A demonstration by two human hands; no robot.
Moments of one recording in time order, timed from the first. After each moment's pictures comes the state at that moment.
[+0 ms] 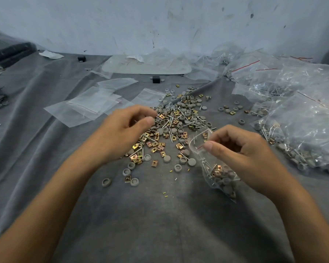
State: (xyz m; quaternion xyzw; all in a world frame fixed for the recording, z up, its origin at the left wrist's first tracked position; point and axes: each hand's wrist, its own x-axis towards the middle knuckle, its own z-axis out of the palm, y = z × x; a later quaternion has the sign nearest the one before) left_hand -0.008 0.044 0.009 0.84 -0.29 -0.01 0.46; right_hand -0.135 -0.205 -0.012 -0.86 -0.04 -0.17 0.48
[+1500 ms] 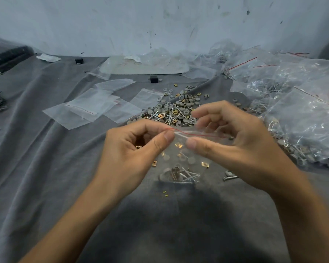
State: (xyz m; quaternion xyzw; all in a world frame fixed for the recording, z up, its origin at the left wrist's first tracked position) left_hand -0.072 0.026 0.004 0.69 -0.31 0.04 0.65; right_hand -0.141 -0.178 0.026 -0.86 -0.08 -0.20 0.46
